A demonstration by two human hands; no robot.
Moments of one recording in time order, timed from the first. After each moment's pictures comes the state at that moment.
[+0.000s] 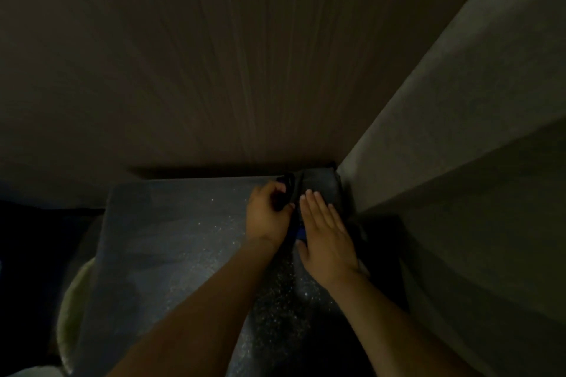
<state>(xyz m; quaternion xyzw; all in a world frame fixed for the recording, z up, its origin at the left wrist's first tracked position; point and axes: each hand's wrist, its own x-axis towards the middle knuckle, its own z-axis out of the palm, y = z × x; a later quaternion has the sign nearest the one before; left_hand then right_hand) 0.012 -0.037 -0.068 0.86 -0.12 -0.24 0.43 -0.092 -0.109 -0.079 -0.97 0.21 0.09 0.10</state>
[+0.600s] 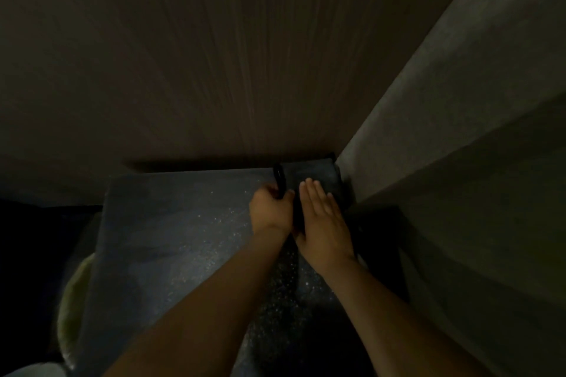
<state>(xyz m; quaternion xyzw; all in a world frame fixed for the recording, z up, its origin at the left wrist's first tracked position) 0.002 -0.049 -0.053 0.84 0.04 -0.29 0.45 -0.084 -0.105 -0.074 -0.96 0.22 0.09 0.16</state>
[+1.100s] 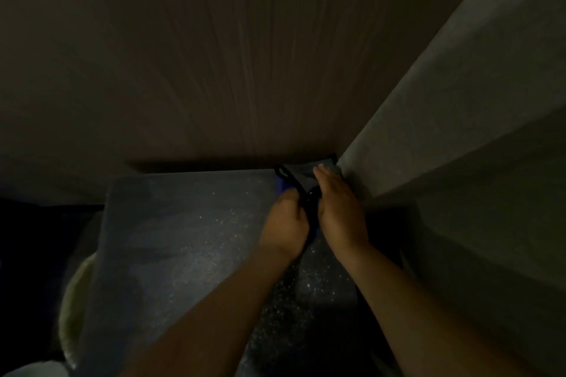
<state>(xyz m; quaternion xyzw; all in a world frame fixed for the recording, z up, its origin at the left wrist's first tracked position) -0.014 -0.039 -0.053 0.84 -0.22 -0.30 0.40 -0.067 -0.139 -0.060 -0.92 0.30 0.02 0.24</state>
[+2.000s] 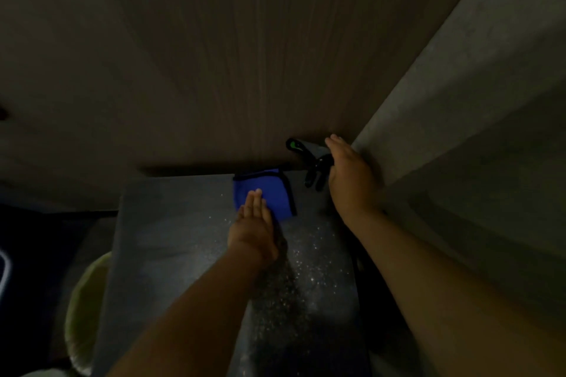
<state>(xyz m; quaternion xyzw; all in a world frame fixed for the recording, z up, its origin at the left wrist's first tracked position) 0.015 0.011 -0.049 0.84 -0.39 -0.34 -0.15 -0.041 -0.154 -0.013 -0.92 0.33 -0.05 0.20</state>
